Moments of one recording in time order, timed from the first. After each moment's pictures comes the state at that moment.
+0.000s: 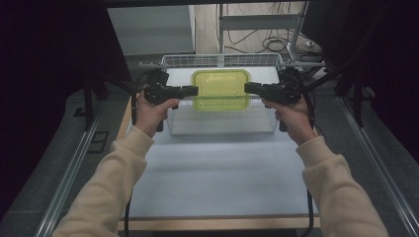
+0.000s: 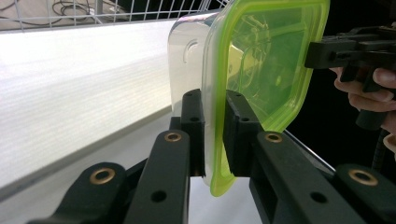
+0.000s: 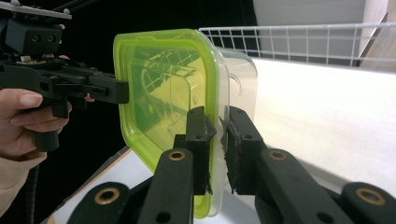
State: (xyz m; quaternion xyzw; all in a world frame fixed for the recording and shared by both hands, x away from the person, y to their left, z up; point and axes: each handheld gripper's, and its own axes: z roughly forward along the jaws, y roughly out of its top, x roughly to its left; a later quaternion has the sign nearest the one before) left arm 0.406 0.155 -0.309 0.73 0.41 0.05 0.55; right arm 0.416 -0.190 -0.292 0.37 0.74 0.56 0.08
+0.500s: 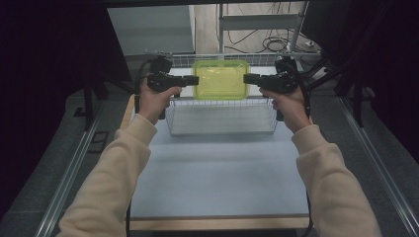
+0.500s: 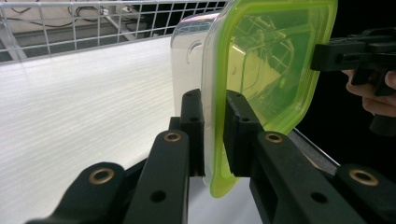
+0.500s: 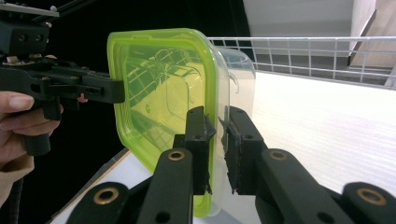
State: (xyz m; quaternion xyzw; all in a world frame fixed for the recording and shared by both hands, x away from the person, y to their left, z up) left arm 0.437 0.153 -0.300 0.74 0.42 0.07 0.53; right arm 0.446 -0.186 -0.288 0.39 0.73 0.56 0.08
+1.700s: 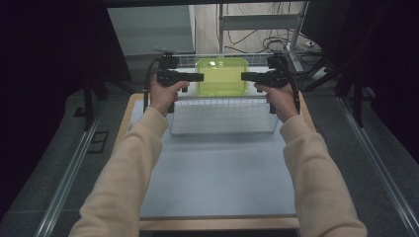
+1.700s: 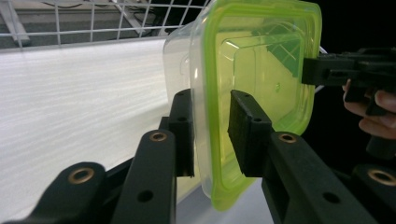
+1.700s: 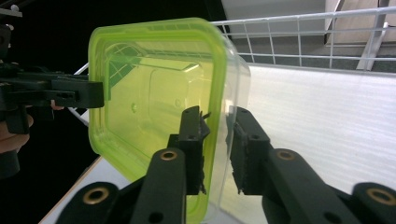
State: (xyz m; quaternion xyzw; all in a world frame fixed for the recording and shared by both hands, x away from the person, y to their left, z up) left arm 0.482 0.144 -0.323 0.71 0.47 0.04 0.52; right arm 0.495 -0.178 -0.313 0.44 0.73 0.52 0.08
